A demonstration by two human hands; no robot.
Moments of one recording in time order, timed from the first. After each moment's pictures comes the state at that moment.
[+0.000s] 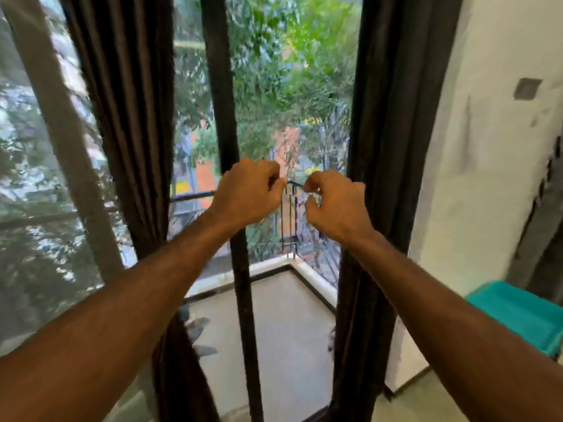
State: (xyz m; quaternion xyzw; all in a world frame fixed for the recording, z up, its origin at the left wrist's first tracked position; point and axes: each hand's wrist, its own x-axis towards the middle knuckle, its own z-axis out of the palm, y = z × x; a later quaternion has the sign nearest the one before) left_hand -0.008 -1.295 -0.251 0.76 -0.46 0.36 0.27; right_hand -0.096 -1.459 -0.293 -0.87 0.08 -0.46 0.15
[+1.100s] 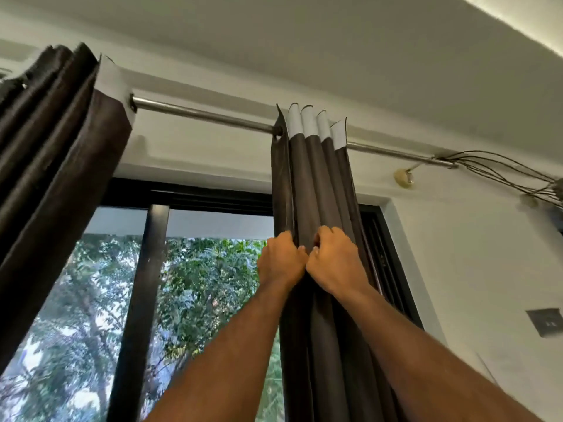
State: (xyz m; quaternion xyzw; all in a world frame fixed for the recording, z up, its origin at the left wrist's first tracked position) left_hand 0.007 -1.620 0.089 0.72 -0.30 0.50 0.38; right_hand -0.077 -1.700 0.062 -0.76 0.04 -0.64 0.13
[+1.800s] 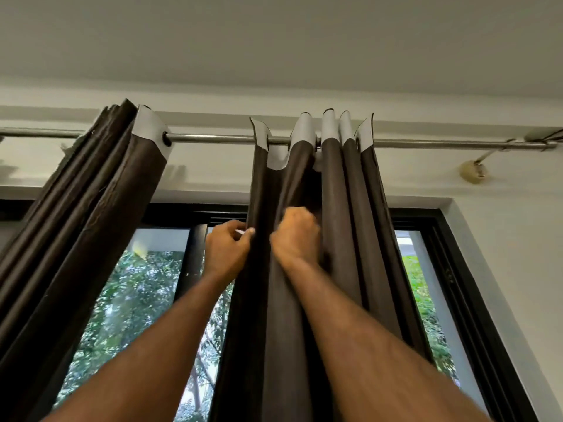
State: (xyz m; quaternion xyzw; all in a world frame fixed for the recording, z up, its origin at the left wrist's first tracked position) left_hand 0.012 -1.533 0.121 0.59 -0.26 0.60 0.47; right_hand -0.052 -1.658 0.130 -0.71 -0.12 -0.65 0.25
